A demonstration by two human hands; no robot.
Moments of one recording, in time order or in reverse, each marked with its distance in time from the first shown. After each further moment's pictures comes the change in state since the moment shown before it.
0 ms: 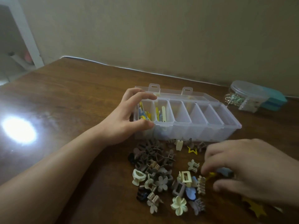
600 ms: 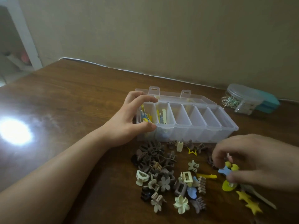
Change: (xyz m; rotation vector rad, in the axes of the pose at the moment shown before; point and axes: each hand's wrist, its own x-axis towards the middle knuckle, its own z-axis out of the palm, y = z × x) left_hand -0.001 0.001 -0.001 -0.019 -0.007 -0.015; right_hand -0.015 0.015 -0.022 0.192 -0.028 0.035
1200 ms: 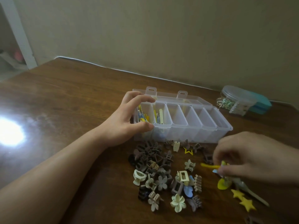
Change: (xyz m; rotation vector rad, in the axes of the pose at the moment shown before) left_hand 0.001 -0.001 -0.001 0.019 0.002 0.000; right_hand 0.006 0.010 0.009 -0.043 0.068 0.092
